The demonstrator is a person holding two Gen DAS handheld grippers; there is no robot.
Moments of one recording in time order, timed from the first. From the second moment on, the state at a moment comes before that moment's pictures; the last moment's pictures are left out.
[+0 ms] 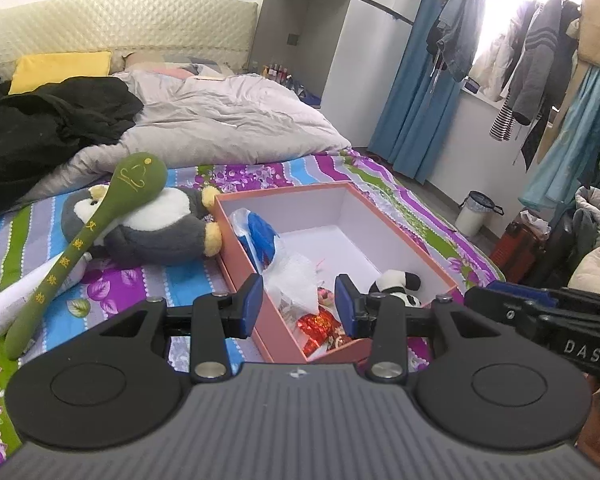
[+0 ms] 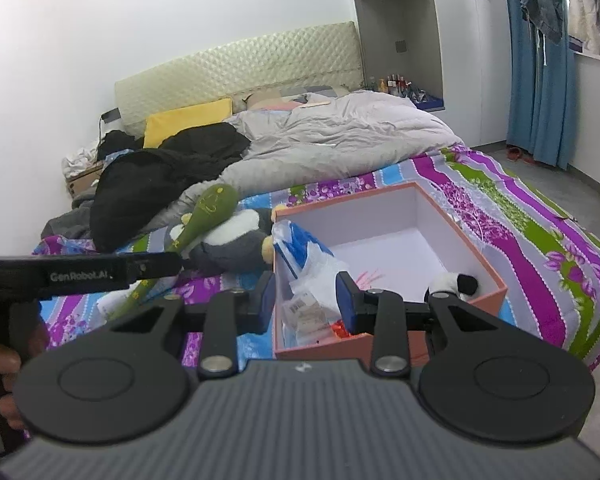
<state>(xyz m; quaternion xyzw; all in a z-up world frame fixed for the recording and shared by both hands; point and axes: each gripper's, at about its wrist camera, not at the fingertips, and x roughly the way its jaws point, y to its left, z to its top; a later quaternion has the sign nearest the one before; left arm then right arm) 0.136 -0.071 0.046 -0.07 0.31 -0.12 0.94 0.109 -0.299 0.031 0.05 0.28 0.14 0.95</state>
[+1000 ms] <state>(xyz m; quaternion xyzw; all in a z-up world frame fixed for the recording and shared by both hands) 0.102 -0.080 0.019 -0.08 0.34 -0.12 0.93 0.084 -0.305 -0.003 0.04 0.29 0.09 0.95</state>
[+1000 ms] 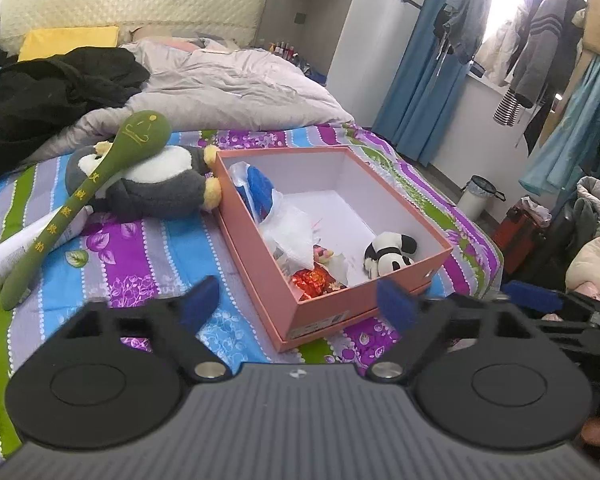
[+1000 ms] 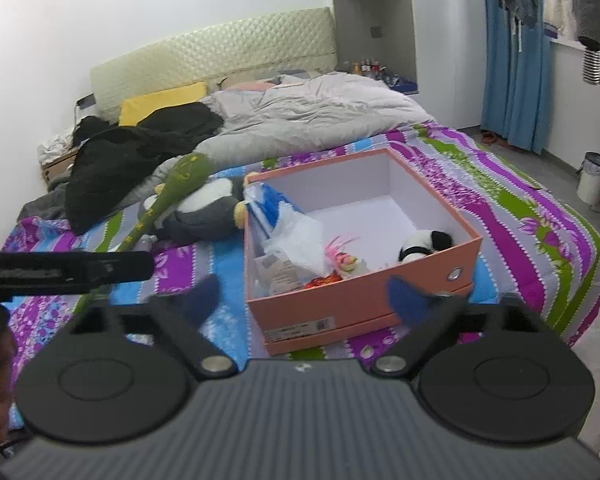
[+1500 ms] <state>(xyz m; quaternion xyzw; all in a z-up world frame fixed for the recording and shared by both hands) 0.102 -0.080 0.018 -0.08 0.35 -0.10 0.93 0.088 -0.308 -0.009 0.05 0.30 0.08 0.95</state>
